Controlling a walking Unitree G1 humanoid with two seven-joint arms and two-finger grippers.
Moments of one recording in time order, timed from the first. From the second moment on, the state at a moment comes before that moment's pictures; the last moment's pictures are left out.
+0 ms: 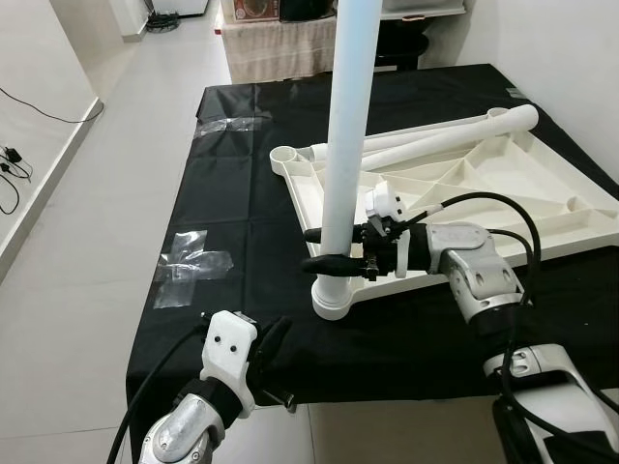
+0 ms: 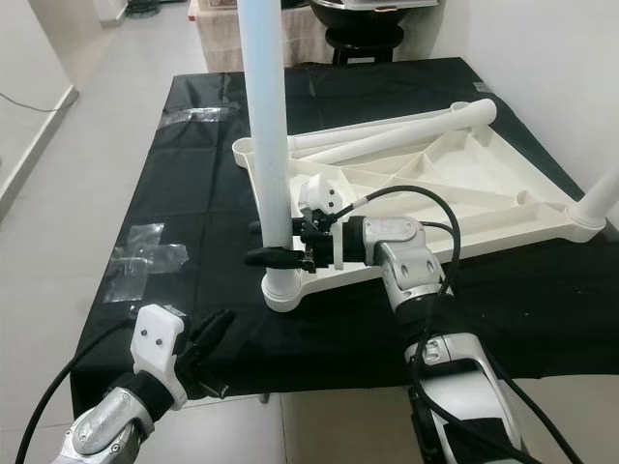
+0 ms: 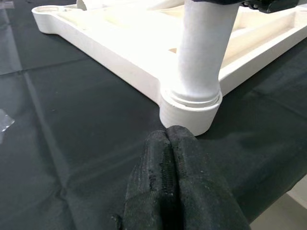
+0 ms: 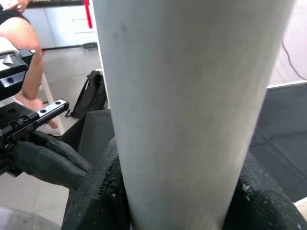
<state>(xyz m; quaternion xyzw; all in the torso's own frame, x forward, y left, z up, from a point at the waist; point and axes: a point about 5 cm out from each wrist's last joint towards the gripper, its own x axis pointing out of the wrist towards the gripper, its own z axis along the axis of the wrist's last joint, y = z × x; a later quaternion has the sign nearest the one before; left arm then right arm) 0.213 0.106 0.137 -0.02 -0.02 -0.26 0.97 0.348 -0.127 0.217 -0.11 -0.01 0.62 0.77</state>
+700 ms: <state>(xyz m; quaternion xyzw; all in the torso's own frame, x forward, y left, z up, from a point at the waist) 0.217 0.109 0.139 -0.01 -0.02 -0.26 0.97 0.318 -0.081 0.186 -0.07 0.00 0.29 0.95</state>
